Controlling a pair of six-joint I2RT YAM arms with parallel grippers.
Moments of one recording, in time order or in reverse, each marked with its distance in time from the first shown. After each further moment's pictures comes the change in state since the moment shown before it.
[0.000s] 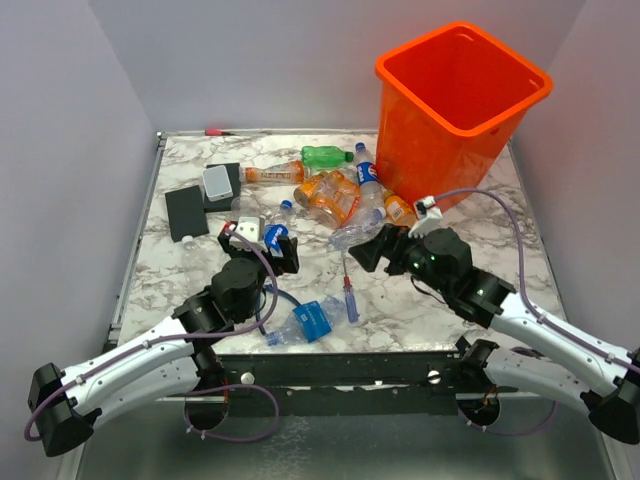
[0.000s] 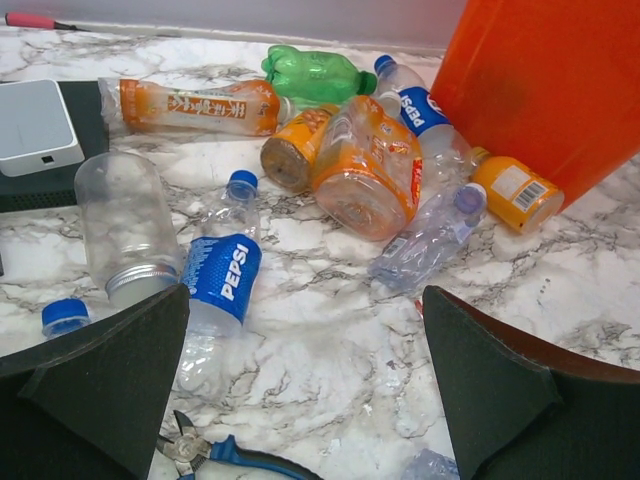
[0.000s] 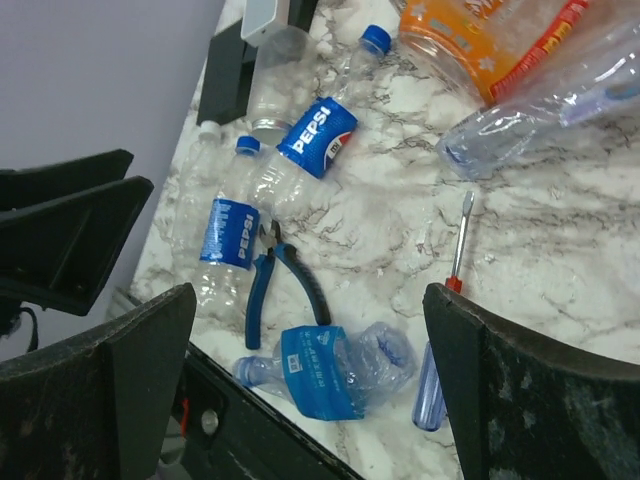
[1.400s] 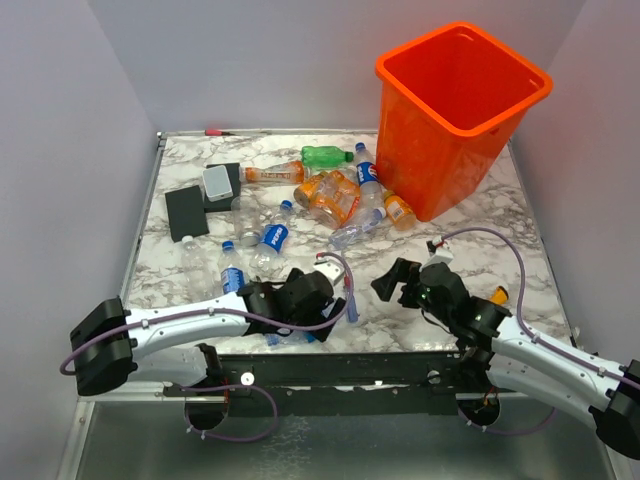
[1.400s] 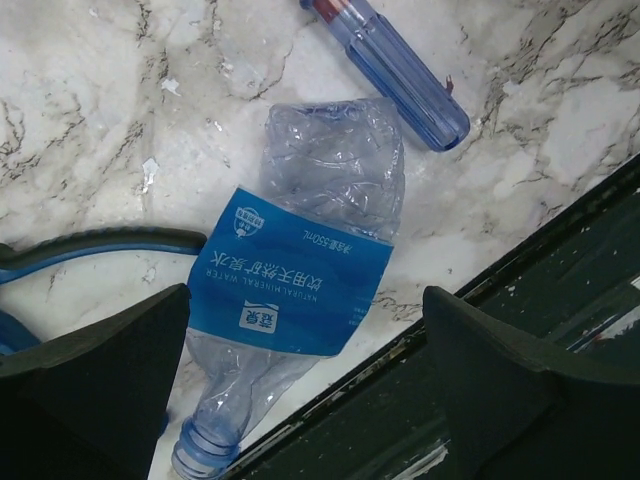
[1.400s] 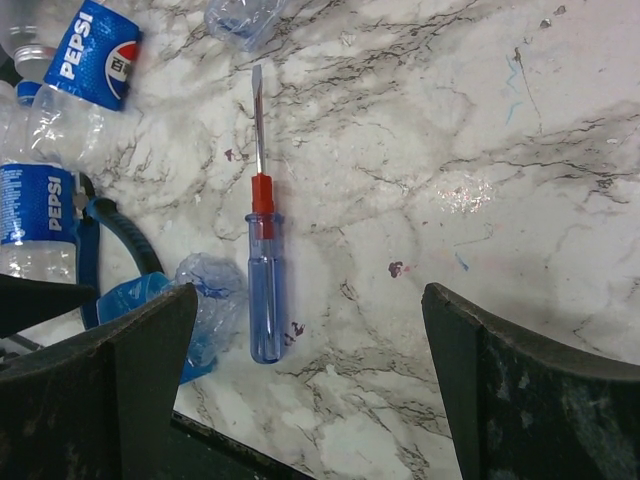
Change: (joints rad) left arm -0.206 0.464 0.192 -0.535 0.481 -0.159; right arm 0.000 -0.195 -0.391 -0.049 0.162 0.151
